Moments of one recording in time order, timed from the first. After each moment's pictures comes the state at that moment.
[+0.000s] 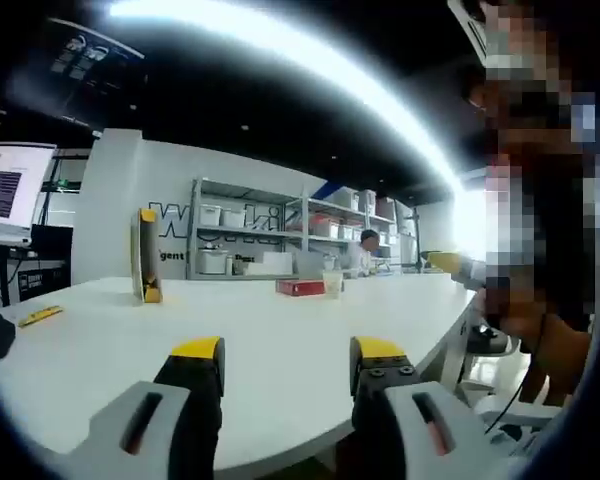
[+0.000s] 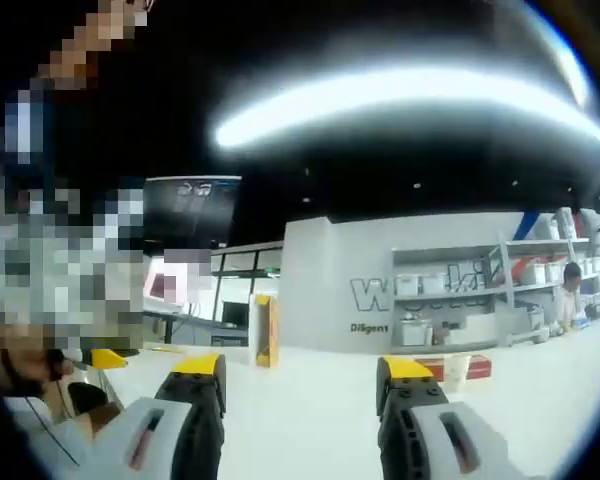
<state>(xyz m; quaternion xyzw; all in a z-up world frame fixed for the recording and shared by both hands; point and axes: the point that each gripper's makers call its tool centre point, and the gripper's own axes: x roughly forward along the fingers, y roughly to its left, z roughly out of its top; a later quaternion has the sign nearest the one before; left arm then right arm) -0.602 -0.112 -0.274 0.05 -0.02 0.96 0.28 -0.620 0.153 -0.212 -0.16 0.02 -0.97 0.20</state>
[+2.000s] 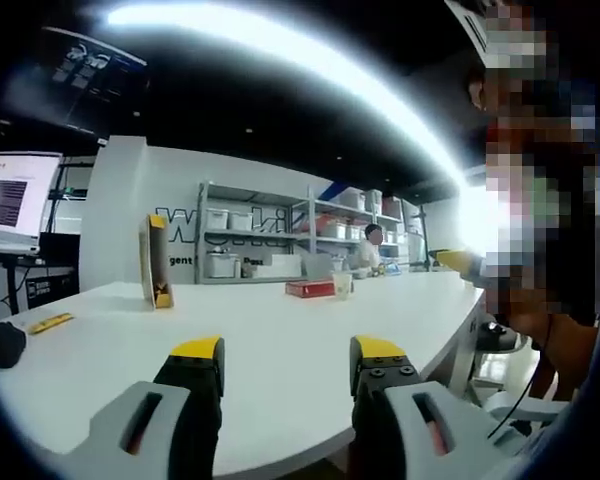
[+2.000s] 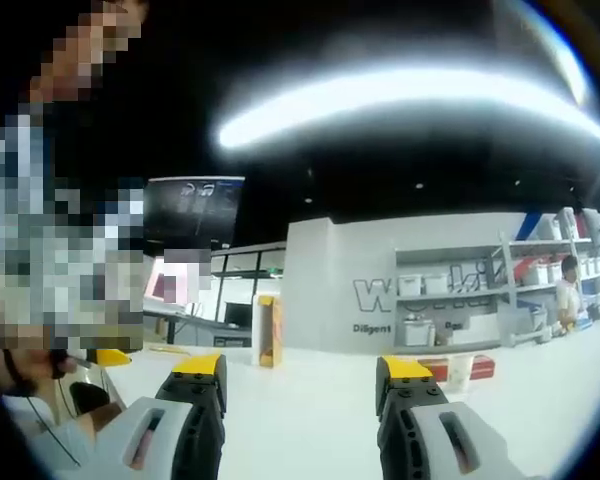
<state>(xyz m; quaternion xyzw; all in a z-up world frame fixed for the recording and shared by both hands) -0.607 -0.124 -0.270 0.06 -0.01 0.96 0.26 -0.620 0.150 -0.213 -0.16 0.02 -0.96 0.21</state>
